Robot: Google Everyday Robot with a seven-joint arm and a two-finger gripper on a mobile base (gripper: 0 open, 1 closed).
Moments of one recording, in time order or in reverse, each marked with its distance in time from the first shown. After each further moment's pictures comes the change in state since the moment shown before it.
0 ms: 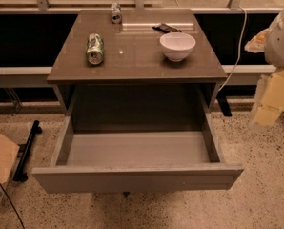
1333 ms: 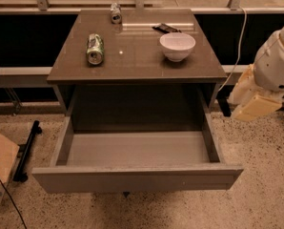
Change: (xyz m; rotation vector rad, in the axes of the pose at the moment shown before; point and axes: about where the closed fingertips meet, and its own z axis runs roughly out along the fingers) arm 0.004 0.022 0.038 -0.109 -0.040 -0.030
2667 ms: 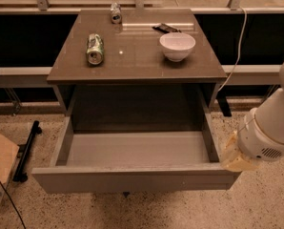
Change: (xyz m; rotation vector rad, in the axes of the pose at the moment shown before) arm 0.043 0.061 0.118 -0.109 0.002 0.013
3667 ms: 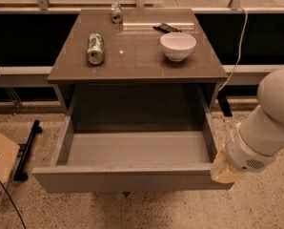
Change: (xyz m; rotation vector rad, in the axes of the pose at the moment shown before) arm 0.002 0.012 0.046 -0.077 0.003 0.004
